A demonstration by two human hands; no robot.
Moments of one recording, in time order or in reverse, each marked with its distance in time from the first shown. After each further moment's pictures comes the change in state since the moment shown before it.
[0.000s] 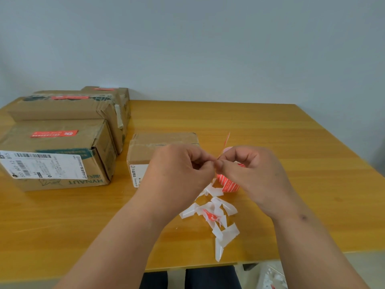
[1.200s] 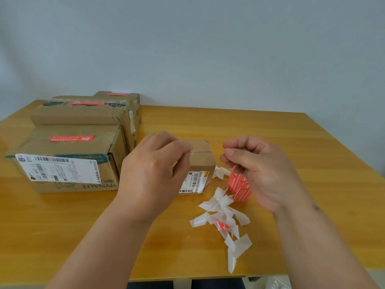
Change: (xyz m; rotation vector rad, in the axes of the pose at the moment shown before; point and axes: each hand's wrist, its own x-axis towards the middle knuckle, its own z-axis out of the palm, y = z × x) left_hand 0.017 -0.056 -0.035 0.491 0.444 0.597; right_hand 0.025 -0.011 0.013 0.368 0.034 0.169
